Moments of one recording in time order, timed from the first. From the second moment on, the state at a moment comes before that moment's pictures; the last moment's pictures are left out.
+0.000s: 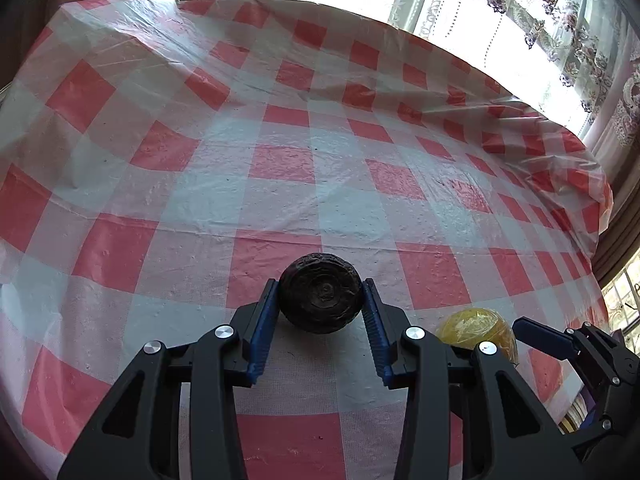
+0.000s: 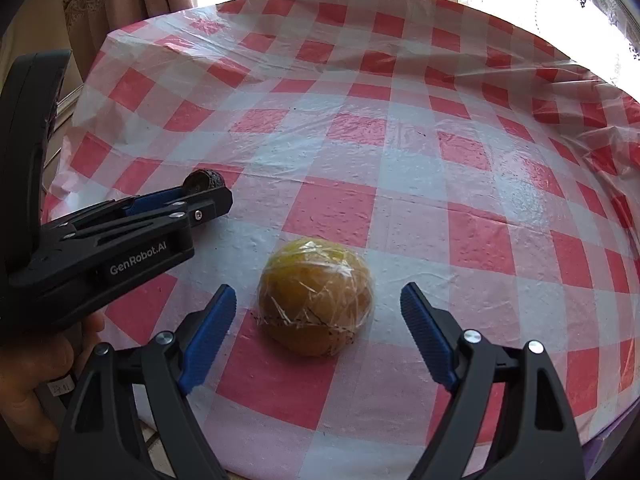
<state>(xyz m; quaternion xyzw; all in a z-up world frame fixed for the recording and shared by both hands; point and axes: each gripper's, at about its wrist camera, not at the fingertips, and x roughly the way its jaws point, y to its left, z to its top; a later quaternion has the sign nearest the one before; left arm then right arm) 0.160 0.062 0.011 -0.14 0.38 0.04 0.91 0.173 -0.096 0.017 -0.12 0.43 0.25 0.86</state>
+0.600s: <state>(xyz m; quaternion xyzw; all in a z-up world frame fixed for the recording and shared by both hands) 0.148 0.054 0.016 -0.13 0.36 0.05 0.92 0.166 -0.097 0.009 -0.12 0.43 0.25 0.86</state>
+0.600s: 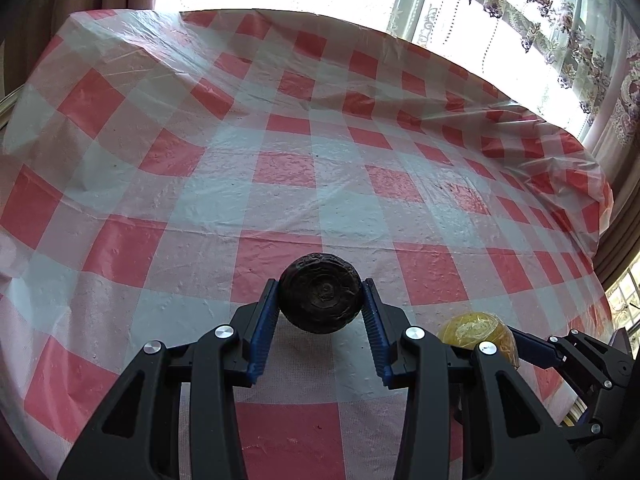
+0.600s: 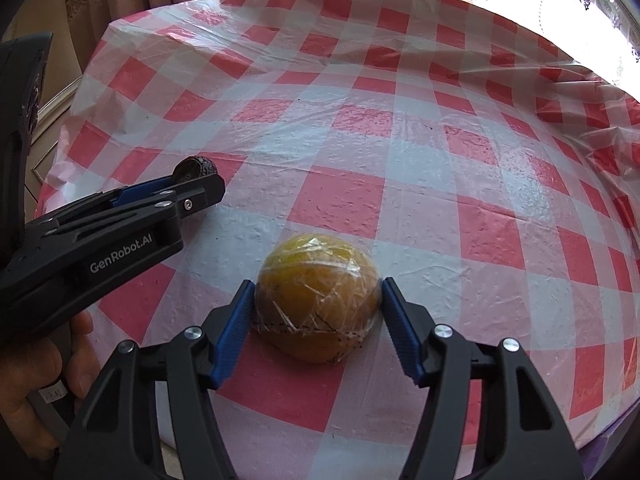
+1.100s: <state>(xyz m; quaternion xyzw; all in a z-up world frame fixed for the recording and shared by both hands) 0.140 0.025 0.029 -0.07 0.35 0.06 0.93 0.156 -0.132 0.016 -0.07 0.43 0.24 0.87</state>
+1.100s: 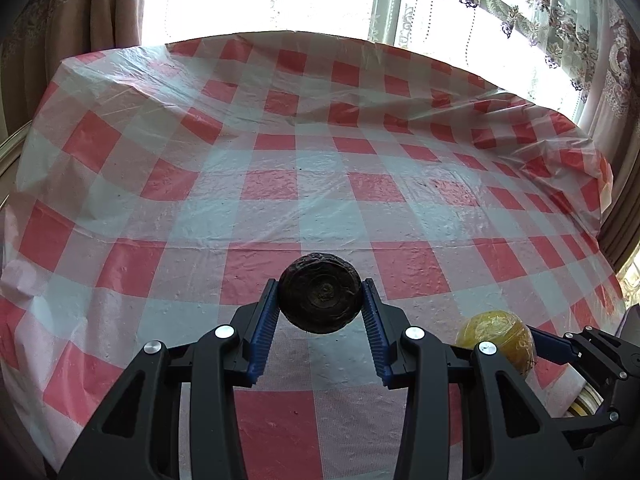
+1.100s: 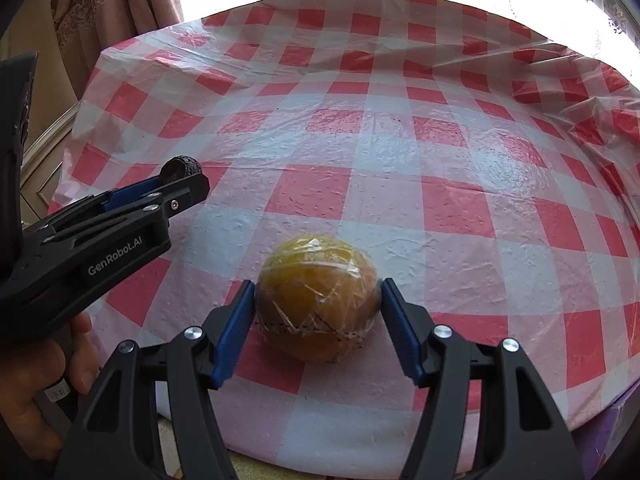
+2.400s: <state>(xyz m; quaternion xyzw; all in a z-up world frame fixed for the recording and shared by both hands) 0.114 -0.177 0.061 0.08 0.36 -0.11 0.93 0.094 -0.355 0.044 0.05 0.41 0.10 0.90</state>
